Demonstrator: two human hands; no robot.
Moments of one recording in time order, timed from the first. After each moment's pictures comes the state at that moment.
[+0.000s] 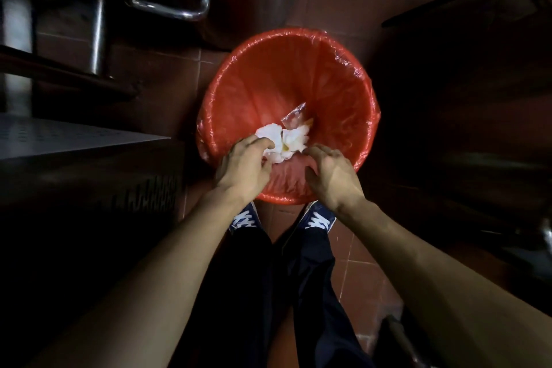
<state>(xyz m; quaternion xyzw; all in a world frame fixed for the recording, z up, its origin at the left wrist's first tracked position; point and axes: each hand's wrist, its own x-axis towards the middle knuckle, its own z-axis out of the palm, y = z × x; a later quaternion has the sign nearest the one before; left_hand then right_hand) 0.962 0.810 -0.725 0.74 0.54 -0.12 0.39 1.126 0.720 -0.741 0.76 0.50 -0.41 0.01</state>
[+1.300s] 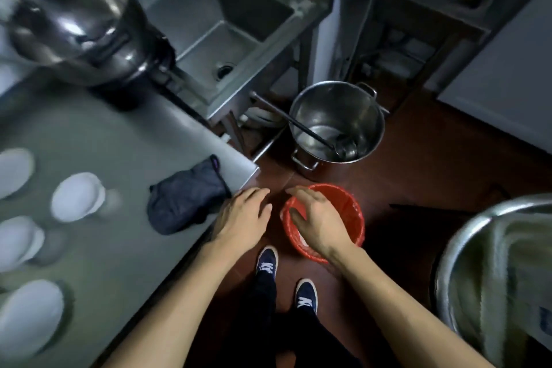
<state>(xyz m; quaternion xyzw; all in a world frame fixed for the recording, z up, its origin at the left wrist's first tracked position) 0.858 0.745 -0.224 0.68 0.70 0.03 0.22 1.042 0.760 -0.241 0.55 0.75 -0.34 -0.14</state>
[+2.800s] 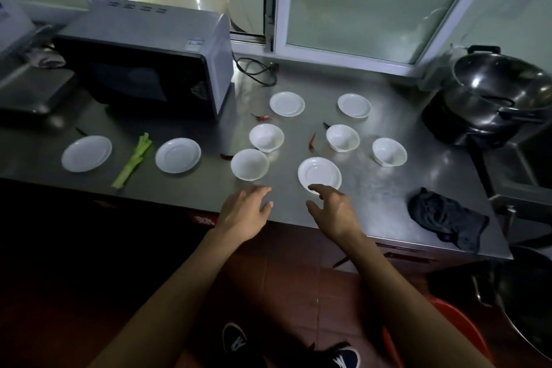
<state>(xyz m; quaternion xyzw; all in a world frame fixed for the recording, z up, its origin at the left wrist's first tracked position) 0.556 0.237 -0.142 0.28 0.93 0.19 0.11 0.651 0.434 -0.141 0.20 0.93 -0.32 -0.02</state>
